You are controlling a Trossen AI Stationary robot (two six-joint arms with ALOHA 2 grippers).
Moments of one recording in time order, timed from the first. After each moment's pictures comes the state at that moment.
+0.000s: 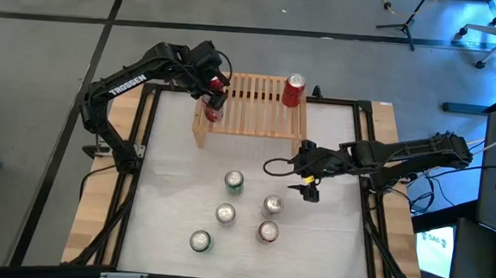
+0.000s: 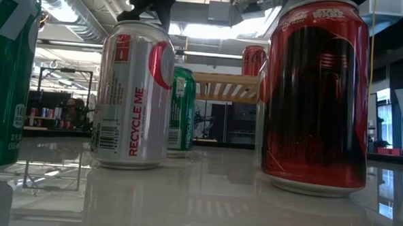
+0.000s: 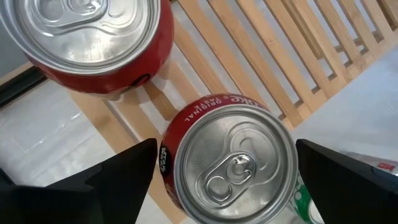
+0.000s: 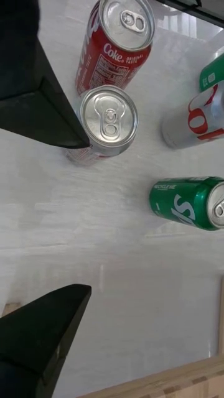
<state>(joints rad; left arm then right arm) 0.52 1.61 1.85 -1.37 0.02 -0.48 0.18 1.22 1.04 -0.65 0.09 0.07</state>
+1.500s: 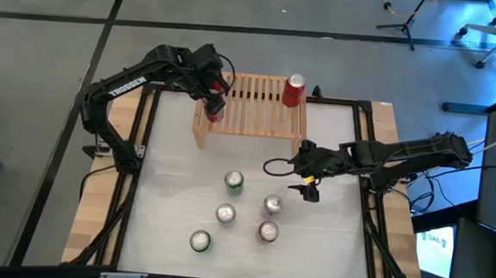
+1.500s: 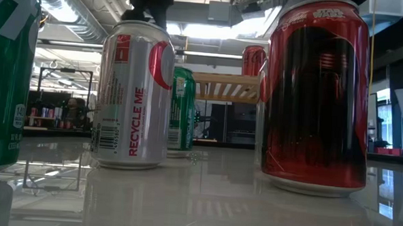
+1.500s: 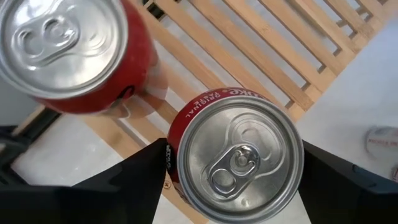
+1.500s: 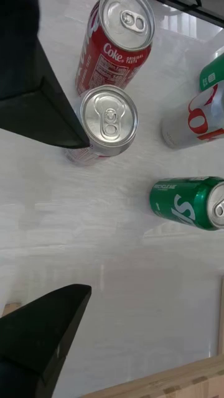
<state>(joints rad) 0.49 1.61 1.85 -1.38 -0.03 -0.30 0.18 1.22 1.04 -0.65 0.09 0.07</state>
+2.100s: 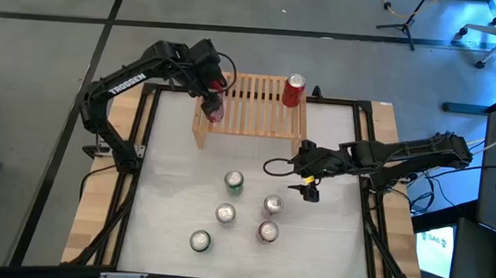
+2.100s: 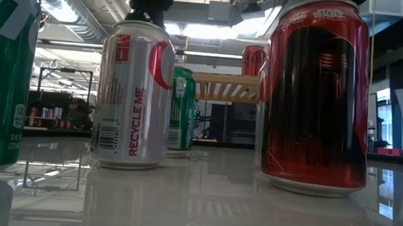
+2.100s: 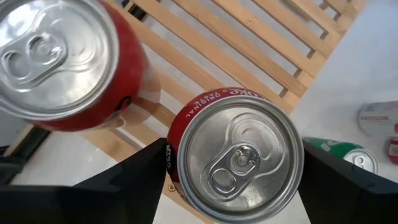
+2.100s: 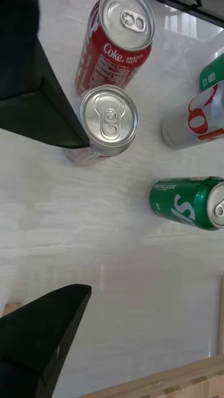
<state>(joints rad) 0.55 1.61 1.85 -1.38 0.07 -0.15 0.18 1.22 1.04 -0.65 0.09 0.07</state>
